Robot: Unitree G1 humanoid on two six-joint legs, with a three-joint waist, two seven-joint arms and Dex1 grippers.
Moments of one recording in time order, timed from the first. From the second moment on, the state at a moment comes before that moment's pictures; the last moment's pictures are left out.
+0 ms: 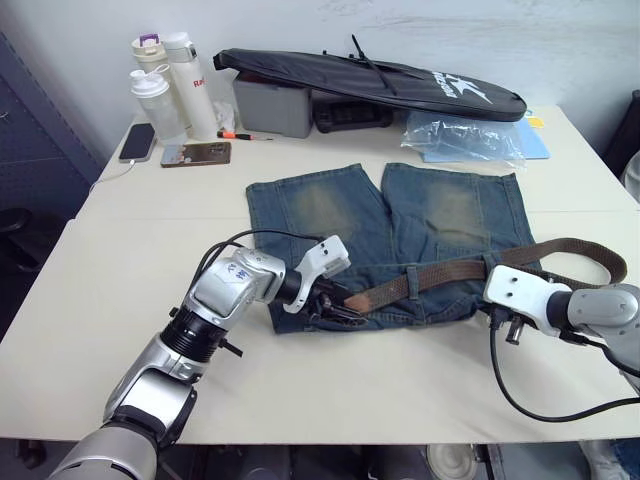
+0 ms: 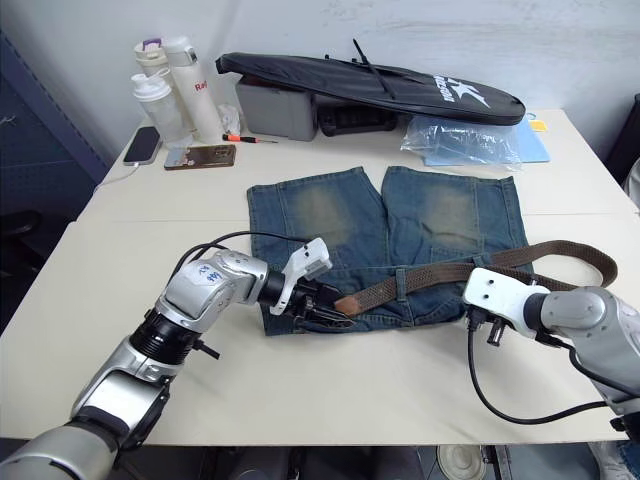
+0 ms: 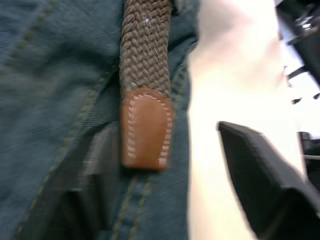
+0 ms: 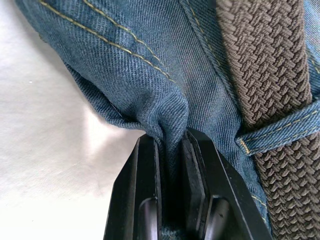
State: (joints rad) left arm -0.73 0.39 -0.41 0.02 -0.36 0.99 -0.93; right arm -0.10 -1.13 0.06 -0.23 0.05 0.44 0.88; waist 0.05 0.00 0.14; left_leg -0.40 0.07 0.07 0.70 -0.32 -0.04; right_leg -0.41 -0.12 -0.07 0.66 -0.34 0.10
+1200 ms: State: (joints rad) left arm -0.79 0.61 -0.20 0.21 -0.39 0.91 -1.07; right arm -0.12 -1.10 0.06 -0.17 0.04 0.38 0.90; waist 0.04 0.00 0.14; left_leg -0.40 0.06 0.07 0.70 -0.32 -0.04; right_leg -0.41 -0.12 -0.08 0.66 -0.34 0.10
